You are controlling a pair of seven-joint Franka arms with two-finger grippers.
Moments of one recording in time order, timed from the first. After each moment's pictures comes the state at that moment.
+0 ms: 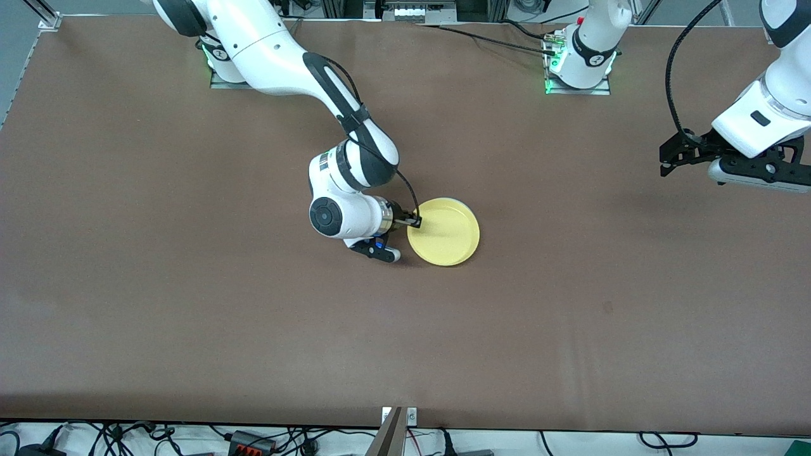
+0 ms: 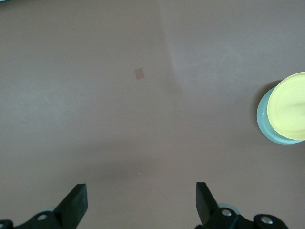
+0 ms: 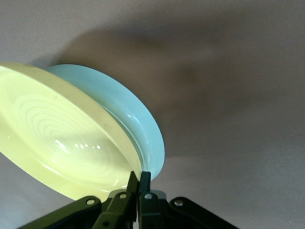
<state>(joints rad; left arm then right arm) -0.05 -0.03 -0.02 -1.73 0.03 1.74 0.10 0.71 0.88 -0.08 -1.33 0.73 2.10 0.56</state>
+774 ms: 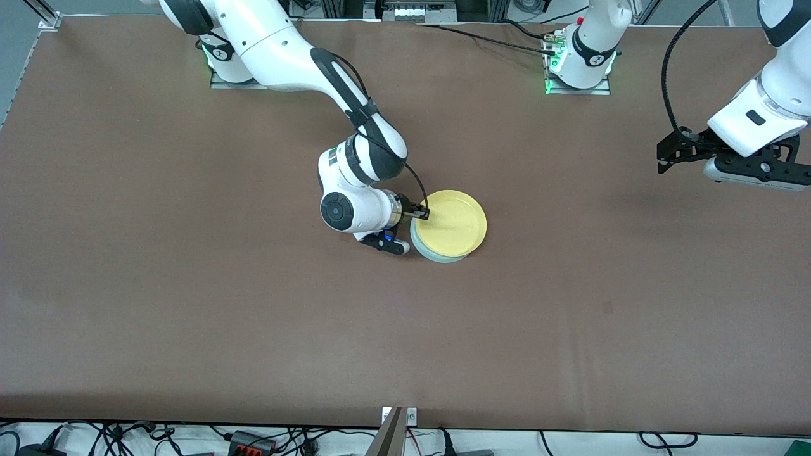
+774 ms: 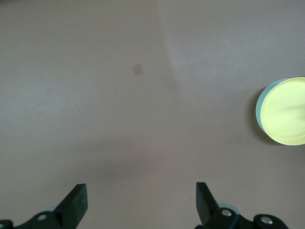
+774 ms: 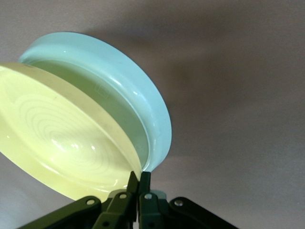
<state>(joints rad) -0.06 -0.03 -0.02 -1.73 0.03 1.72 0.10 0.74 0.88 -0.08 -1.34 0.74 2.09 0.57</state>
